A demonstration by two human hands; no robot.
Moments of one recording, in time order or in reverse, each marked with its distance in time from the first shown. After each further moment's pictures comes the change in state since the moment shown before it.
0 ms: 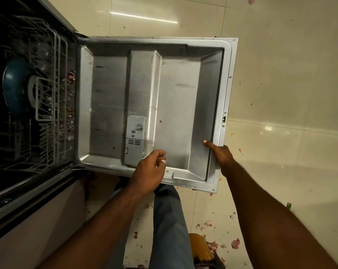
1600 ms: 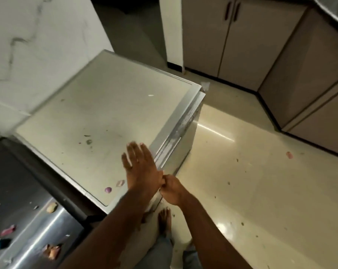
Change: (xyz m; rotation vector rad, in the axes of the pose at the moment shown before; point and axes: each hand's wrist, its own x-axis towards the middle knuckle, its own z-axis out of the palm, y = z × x) left_hand -0.302 0.094 -0.303 0.709 0.860 -0.241; right_hand -0.535 -0.178 0.190 -0.754 -0.725 -1.009
